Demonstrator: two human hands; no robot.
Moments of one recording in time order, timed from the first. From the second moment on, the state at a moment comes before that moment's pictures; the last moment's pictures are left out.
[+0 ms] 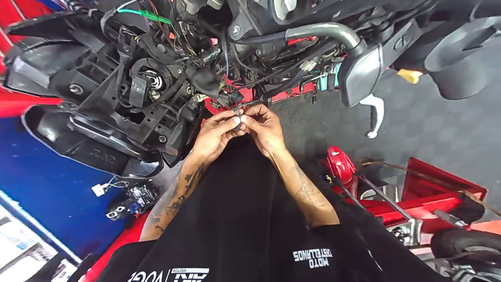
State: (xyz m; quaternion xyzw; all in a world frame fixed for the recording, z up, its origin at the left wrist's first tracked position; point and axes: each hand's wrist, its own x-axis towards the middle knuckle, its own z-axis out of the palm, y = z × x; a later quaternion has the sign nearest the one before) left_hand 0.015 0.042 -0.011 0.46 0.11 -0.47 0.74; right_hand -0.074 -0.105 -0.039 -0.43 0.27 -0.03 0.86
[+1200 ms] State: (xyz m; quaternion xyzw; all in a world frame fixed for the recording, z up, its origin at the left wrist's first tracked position) left_hand -0.007 0.029 -0.009 0.64 0.05 -0.30 0.71; right_hand -0.071 -0.095 -0.052 -0.47 0.22 -0.09 0.85
